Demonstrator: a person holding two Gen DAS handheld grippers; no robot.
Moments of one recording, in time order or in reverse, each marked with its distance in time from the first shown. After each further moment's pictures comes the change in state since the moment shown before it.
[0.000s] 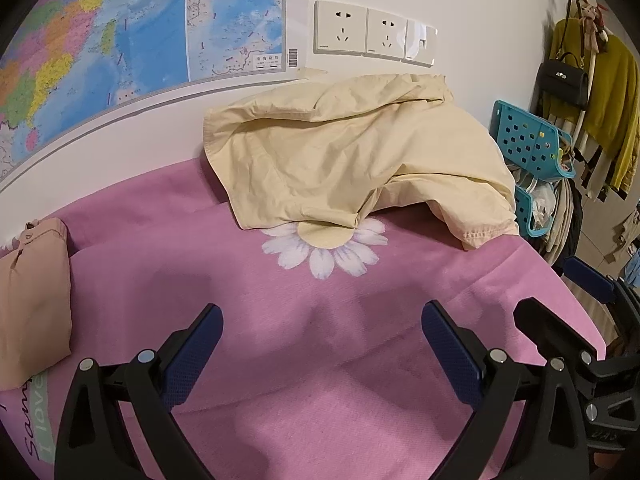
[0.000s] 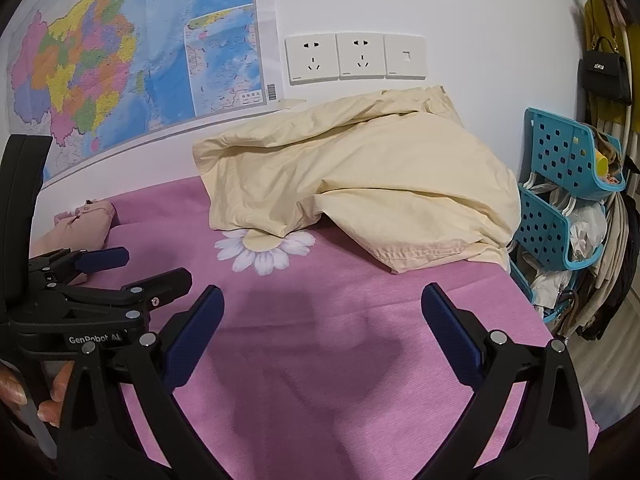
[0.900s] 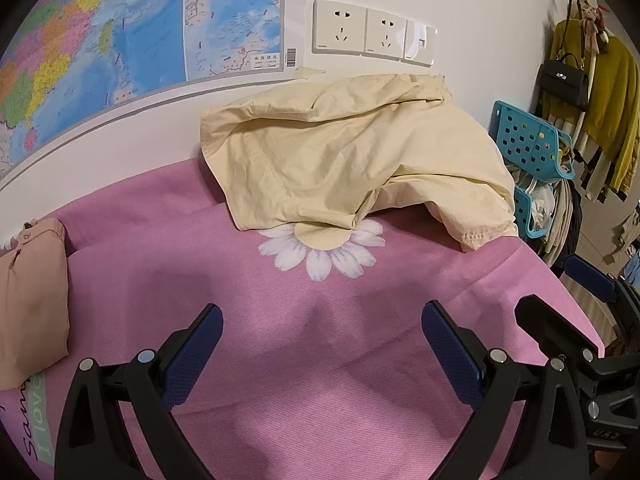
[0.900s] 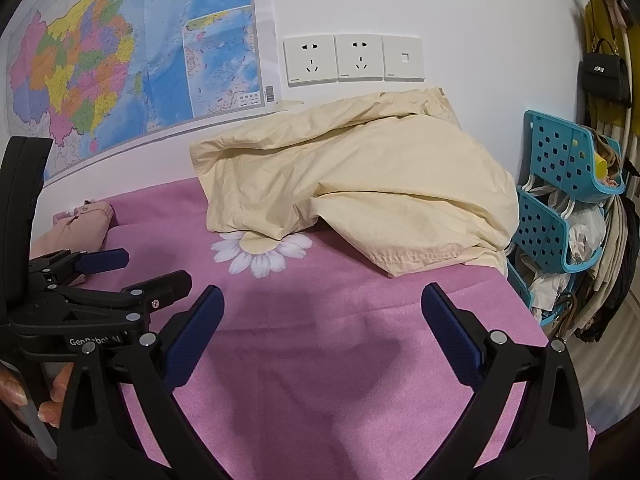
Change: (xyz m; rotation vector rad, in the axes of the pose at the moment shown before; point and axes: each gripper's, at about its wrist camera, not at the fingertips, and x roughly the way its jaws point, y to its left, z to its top) left arm 0.001 -0.002 0.001 -0.004 0.000 -0.004; right arm 0.001 -0.004 0.004 -0.004 -0.001 -0.002
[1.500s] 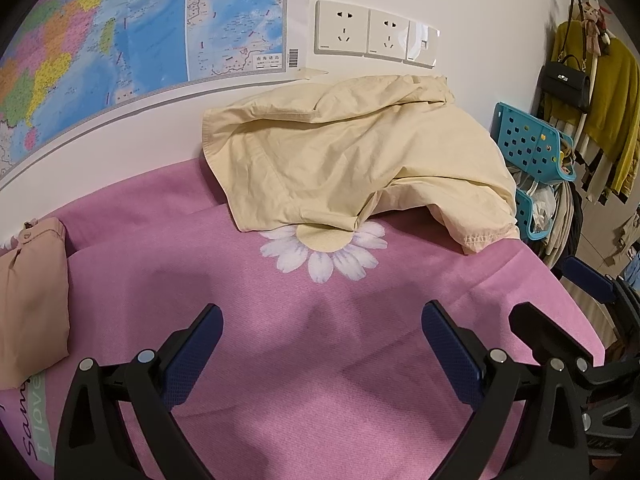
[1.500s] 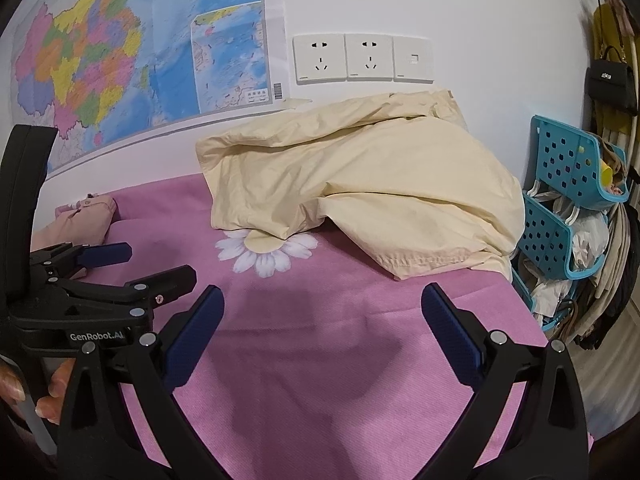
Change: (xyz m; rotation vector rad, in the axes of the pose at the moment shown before) left arm 0.000 0.001 0.001 -0.003 -0.002 0.001; right arm 0.004 0.006 0.001 -0.028 0.002 0.009
